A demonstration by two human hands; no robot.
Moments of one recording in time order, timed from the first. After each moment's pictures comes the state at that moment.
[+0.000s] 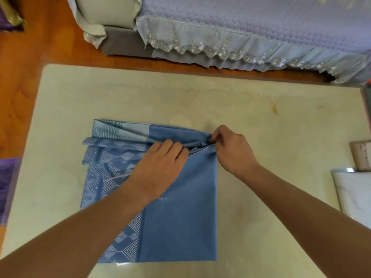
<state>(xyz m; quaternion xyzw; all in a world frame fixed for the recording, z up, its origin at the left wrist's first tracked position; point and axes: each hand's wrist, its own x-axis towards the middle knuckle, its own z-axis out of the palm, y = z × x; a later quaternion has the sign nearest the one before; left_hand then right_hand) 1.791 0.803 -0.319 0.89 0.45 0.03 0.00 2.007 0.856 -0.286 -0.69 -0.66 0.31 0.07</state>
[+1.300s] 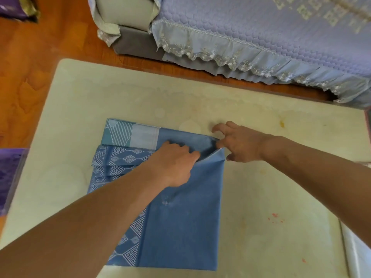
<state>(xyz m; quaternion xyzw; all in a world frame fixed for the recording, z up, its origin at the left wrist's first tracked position) 1.797 0.842 -0.308 0.85 0.47 -0.10 0.20 2.018 0.934 -0.279 -0.32 -0.87 0.15 -0.33</state>
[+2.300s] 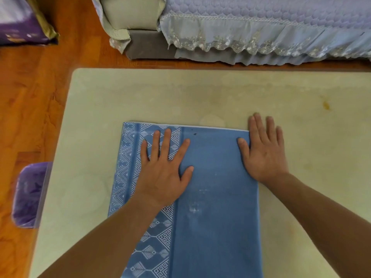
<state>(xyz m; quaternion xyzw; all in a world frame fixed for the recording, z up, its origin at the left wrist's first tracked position) 1.738 0.797 -0.385 0.75 0.66 -0.06 0.10 2.016 0.862 -0.391 -0.68 -0.73 0.09 -0.05</state>
